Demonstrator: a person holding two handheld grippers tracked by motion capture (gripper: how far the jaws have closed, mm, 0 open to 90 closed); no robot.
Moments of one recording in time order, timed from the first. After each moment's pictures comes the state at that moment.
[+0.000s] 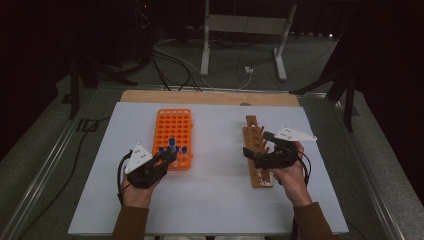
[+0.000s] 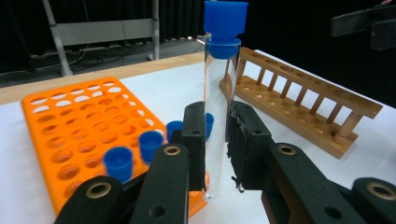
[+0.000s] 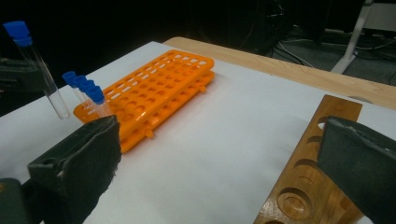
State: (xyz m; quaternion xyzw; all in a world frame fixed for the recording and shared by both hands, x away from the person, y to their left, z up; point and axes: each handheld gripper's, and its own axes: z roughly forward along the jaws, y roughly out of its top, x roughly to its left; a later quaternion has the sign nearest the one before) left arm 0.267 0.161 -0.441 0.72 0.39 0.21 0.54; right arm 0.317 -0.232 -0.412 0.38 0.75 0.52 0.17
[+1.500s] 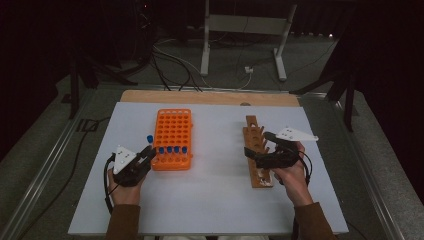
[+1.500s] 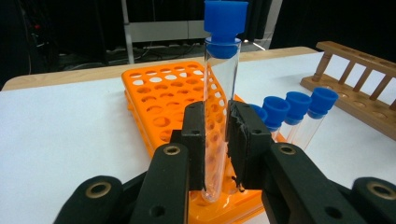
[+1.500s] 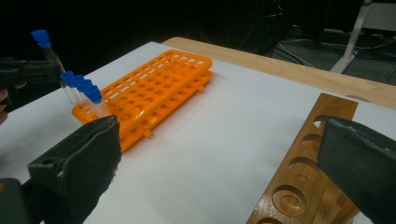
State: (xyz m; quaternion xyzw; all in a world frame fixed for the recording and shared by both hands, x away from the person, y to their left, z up) left arm 0.276 0.196 -0.470 0.68 0.46 0.29 0.50; right arm 0.318 -0.236 -0.414 0.38 0.75 0.52 0.16
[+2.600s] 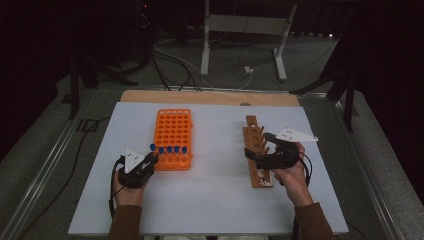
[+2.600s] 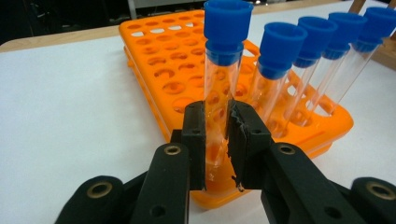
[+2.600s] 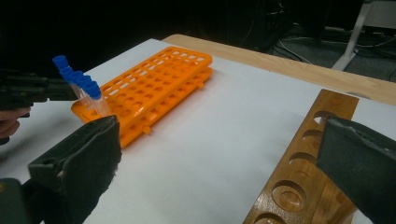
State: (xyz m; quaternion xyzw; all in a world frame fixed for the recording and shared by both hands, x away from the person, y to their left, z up) left arm 0.284 0.189 -0.496 0.72 0.47 0.28 0.43; right arm 0.317 -0.236 -0.416 0.38 0.75 0.51 0.16
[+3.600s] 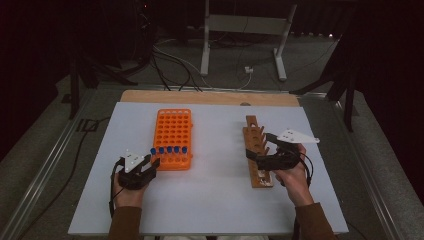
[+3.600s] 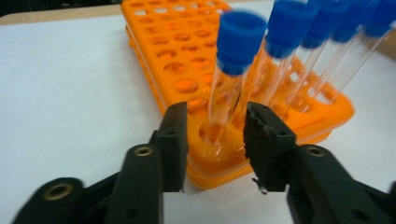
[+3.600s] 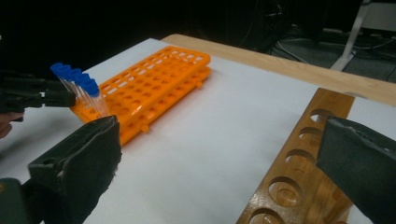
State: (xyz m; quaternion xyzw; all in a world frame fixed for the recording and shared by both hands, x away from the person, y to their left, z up) left arm 0.278 0.192 -0.492 0.71 0.50 0.26 0.43; right arm 0.315 -0.241 -0.417 0.38 0.75 0.52 0.17
